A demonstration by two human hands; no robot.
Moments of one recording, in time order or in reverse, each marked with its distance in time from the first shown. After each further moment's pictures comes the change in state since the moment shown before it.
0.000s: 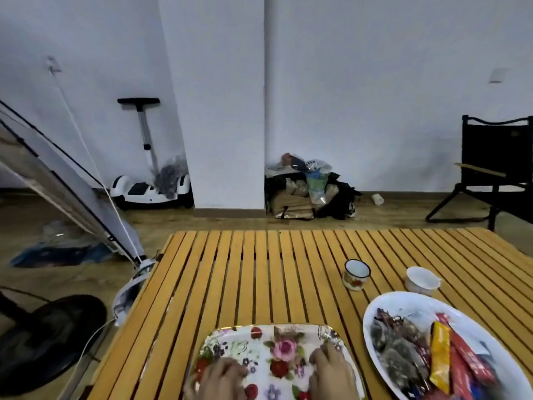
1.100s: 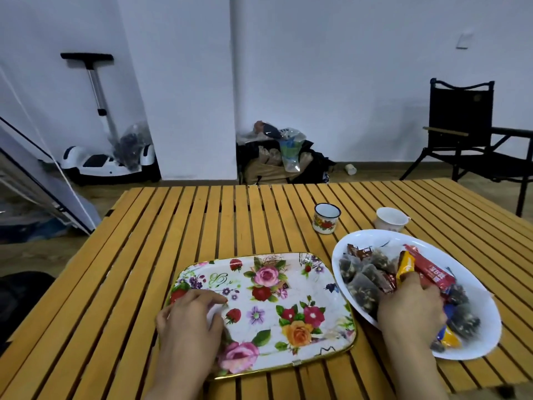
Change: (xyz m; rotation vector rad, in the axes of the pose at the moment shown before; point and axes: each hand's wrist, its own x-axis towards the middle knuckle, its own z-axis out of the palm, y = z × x) left_hand -0.007 0.018 -0.002 -0.060 0.412 0.057; right_hand -0.013 0.109 -0.046 0.007 0.283 0.800
